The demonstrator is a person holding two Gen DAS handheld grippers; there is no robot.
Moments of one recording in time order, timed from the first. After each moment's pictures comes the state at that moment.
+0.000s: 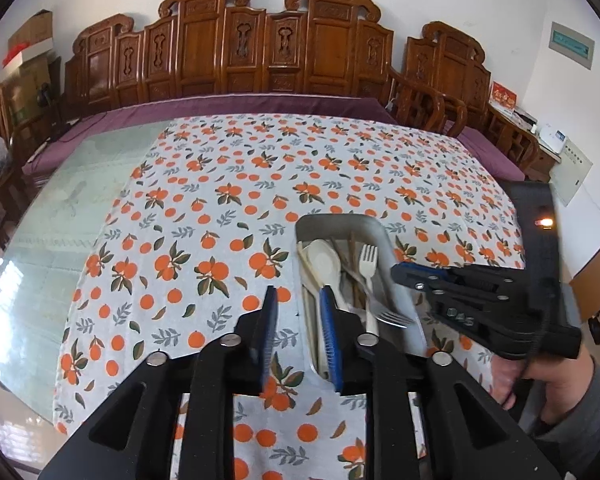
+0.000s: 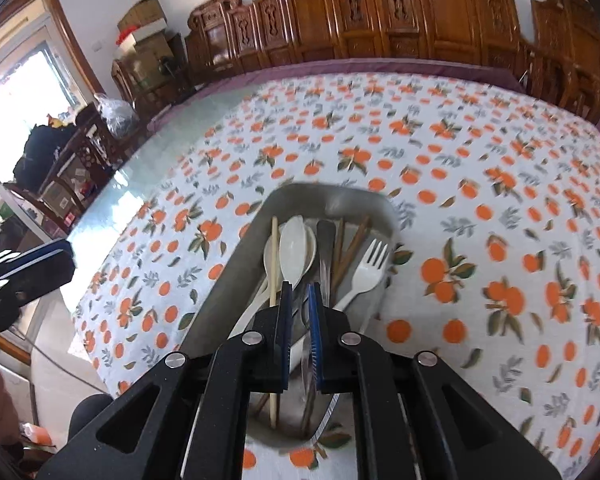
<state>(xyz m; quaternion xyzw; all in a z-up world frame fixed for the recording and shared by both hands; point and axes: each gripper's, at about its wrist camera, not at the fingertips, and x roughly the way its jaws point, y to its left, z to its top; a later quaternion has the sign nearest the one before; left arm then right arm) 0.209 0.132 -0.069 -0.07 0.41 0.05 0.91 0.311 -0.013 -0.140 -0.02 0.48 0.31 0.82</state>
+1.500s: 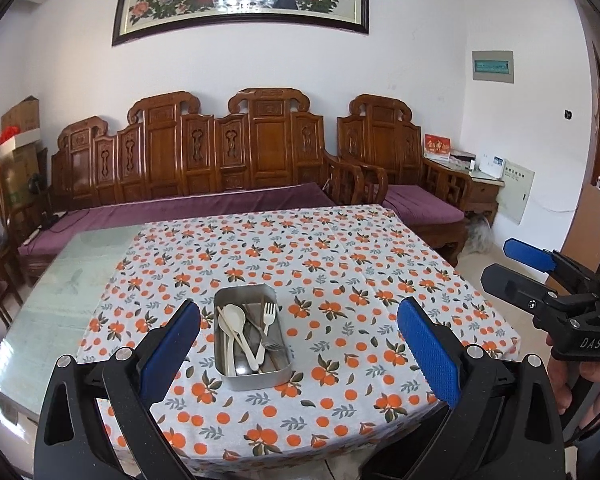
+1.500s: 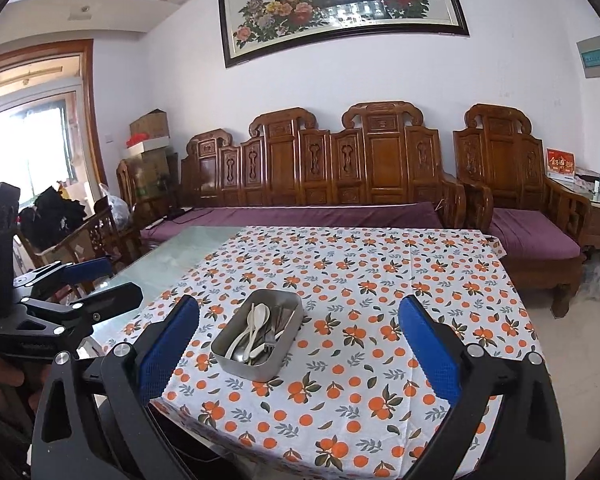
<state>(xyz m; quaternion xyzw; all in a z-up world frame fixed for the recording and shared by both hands) 0.078 -0.007 0.039 -0.01 0.25 -0.01 0.97 0.116 -0.199 0.056 0.00 0.25 0.25 0.93</state>
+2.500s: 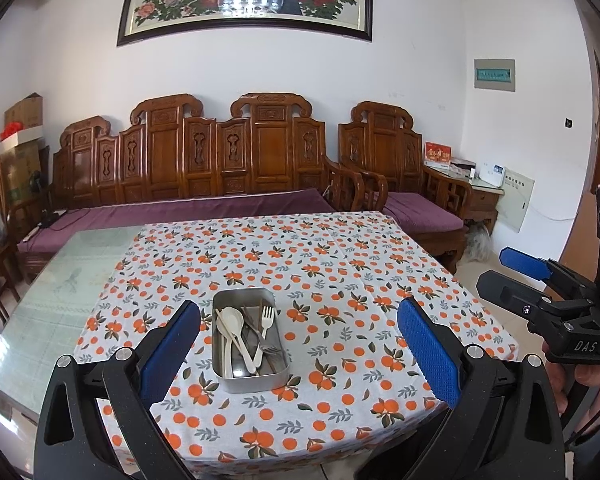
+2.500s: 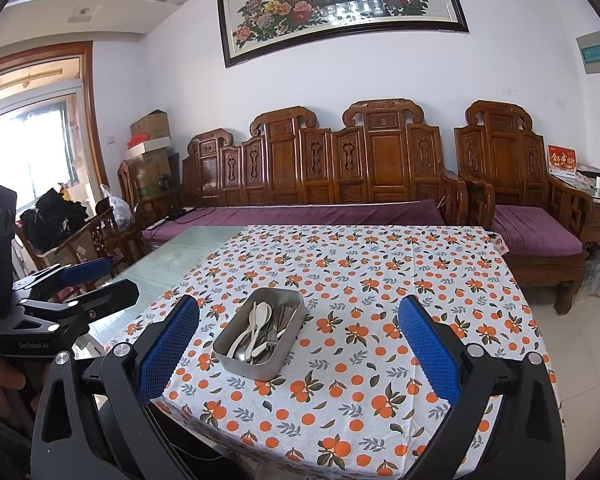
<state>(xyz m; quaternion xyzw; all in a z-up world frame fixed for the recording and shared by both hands) 0.076 -0.006 0.042 -0.02 0.24 0.00 0.97 0.117 -0.198 0.053 0.00 0.25 0.26 0.93</state>
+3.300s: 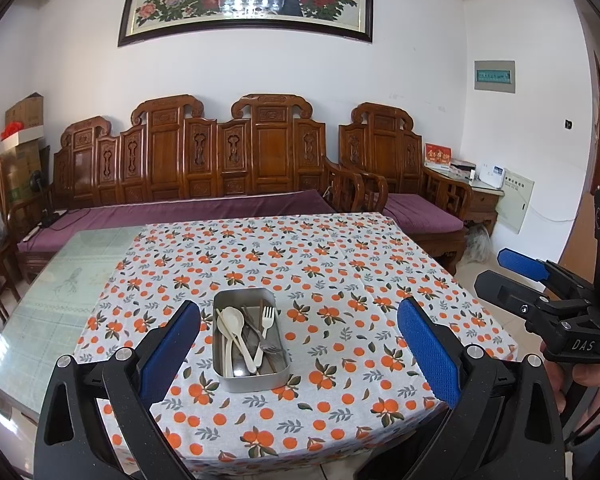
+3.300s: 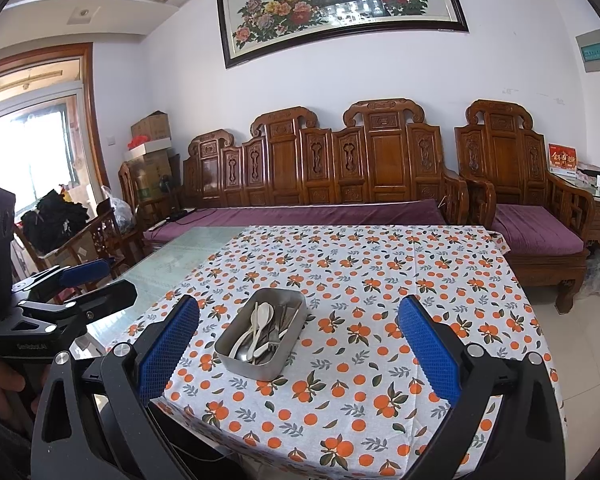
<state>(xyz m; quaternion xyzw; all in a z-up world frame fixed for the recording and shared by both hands) 0.075 -0.007 0.042 -0.02 0.24 0.00 0.97 0.117 -0.197 0.051 0.01 0.25 0.26 0.93</state>
